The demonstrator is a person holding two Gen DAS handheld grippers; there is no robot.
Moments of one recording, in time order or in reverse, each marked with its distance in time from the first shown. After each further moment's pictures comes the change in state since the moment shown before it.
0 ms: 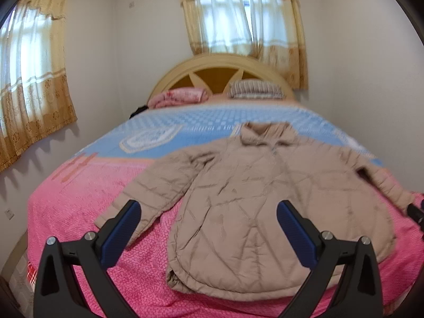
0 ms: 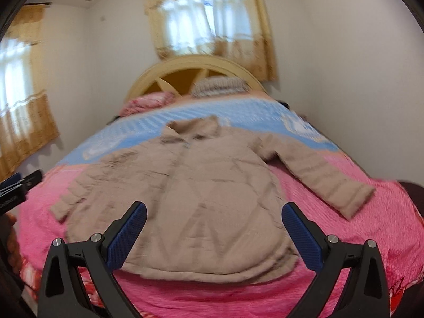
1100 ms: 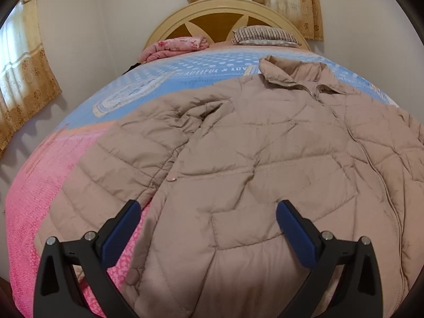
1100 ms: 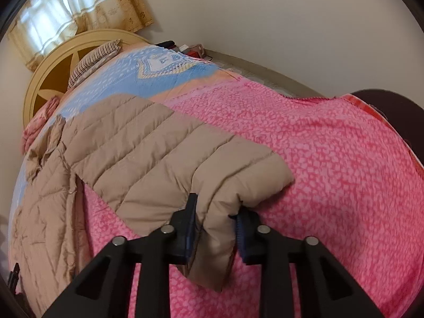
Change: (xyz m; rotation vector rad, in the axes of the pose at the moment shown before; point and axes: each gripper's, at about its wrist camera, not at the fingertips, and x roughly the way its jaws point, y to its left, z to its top) left arm 0.185 -0.025 -0.014 -0.083 0.239 -0.055; right arm 0.141 -0.262 0.017 0.402 0.287 -0.357
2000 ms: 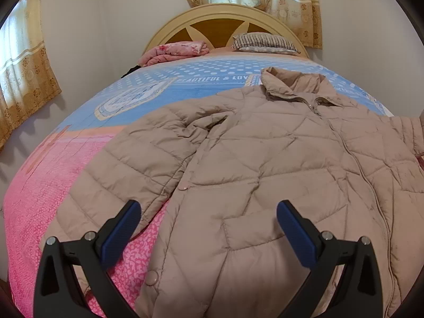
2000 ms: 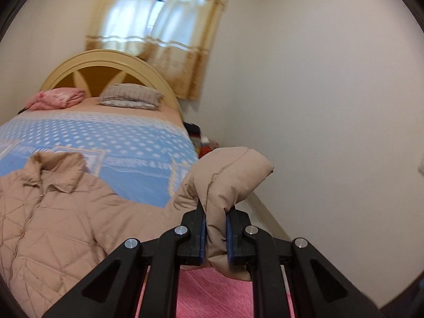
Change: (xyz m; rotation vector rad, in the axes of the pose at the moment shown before) left arm -0.016 0.019 0.014 0.012 -0.033 -0.001; right arm -0.126 0.178 0.120 -0.547 -0.527 -0.117
